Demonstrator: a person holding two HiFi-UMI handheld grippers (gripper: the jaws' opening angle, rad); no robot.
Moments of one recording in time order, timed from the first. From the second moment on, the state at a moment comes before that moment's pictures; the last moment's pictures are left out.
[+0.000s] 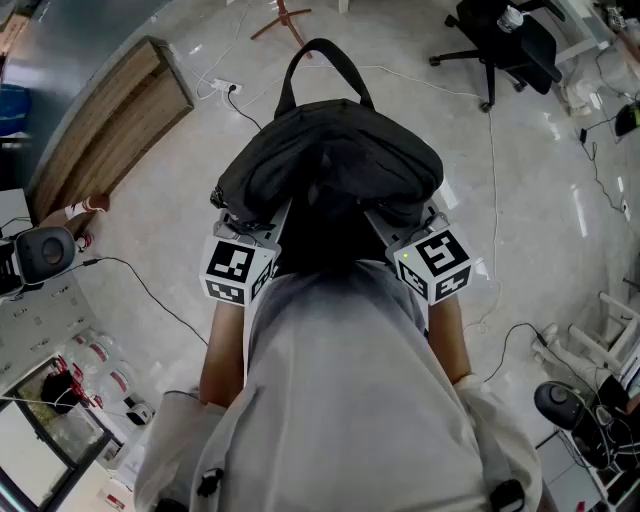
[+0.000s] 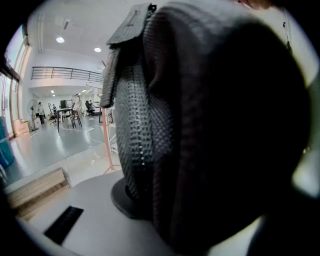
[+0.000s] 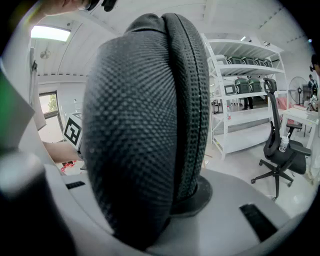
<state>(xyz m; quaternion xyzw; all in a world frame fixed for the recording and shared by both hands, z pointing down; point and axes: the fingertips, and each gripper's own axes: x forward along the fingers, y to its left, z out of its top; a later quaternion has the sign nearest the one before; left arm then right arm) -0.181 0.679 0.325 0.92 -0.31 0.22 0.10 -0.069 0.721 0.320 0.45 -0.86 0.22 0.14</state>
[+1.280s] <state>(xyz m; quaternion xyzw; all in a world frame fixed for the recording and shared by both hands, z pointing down) -0.063 0.589 0.301 0.93 -0.34 0.15 0.07 0.050 0.630 0.295 0.44 -0.88 0.14 0.15</state>
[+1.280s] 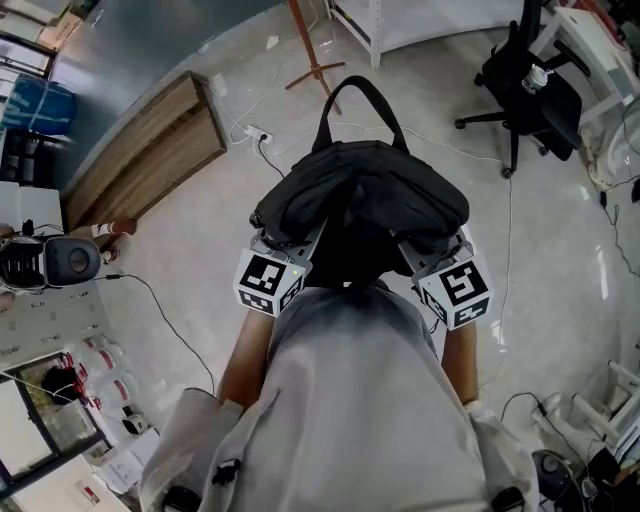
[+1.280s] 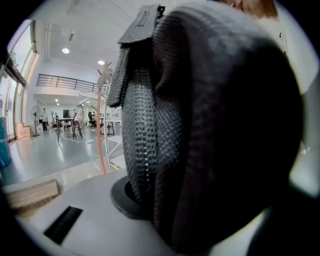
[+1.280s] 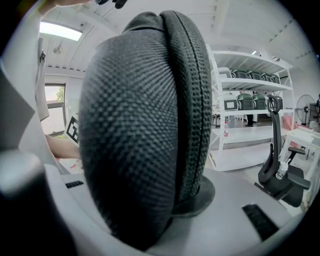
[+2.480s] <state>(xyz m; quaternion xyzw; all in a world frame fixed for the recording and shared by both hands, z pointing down) -0.096 0.371 0.333 0.93 -0.27 0.15 0.17 0.008 0.413 0.313 0.46 -0.84 0.19 0.21</state>
